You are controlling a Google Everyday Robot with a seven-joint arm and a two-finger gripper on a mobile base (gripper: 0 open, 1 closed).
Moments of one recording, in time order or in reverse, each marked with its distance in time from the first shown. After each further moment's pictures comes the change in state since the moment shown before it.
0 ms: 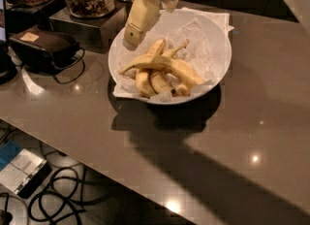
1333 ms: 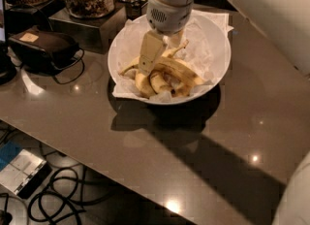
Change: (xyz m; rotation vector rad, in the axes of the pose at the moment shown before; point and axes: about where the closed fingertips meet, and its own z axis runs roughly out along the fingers) arm 0.041 -0.021 0.077 -0.033 0.187 0.091
